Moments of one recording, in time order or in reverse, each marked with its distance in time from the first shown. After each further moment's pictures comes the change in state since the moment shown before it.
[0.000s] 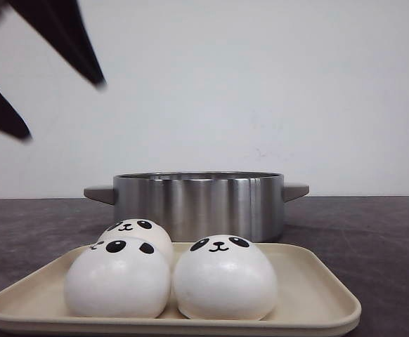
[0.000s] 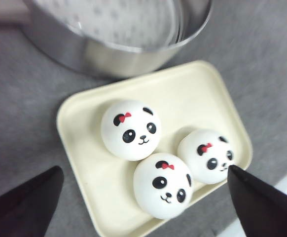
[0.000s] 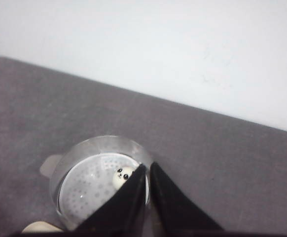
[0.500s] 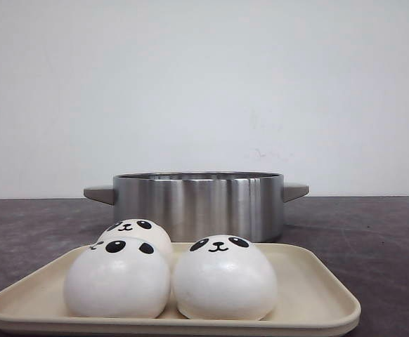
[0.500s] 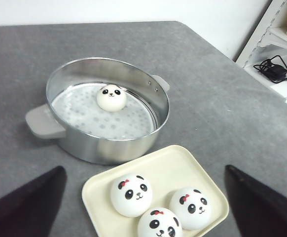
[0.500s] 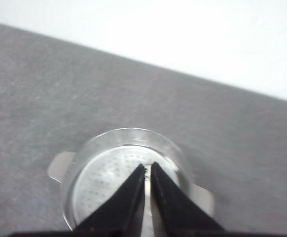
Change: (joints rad) left arm 0.121 -0.579 0.000 -0.064 0.007 0.104; right arm -0.159 0.293 0.000 0.169 -0.199 0.000
